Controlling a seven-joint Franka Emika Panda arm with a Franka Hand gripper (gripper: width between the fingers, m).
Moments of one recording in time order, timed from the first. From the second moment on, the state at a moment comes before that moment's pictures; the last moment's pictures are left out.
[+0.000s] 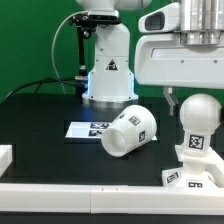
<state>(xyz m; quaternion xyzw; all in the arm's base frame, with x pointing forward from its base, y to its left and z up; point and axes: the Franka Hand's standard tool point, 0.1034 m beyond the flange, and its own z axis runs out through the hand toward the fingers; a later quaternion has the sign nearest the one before) 0.621 0.092 0.117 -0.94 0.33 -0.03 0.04</state>
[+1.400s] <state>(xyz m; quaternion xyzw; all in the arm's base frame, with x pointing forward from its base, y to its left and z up) 0.580 0.026 0.163 -0.98 0.21 -0.01 0.06</state>
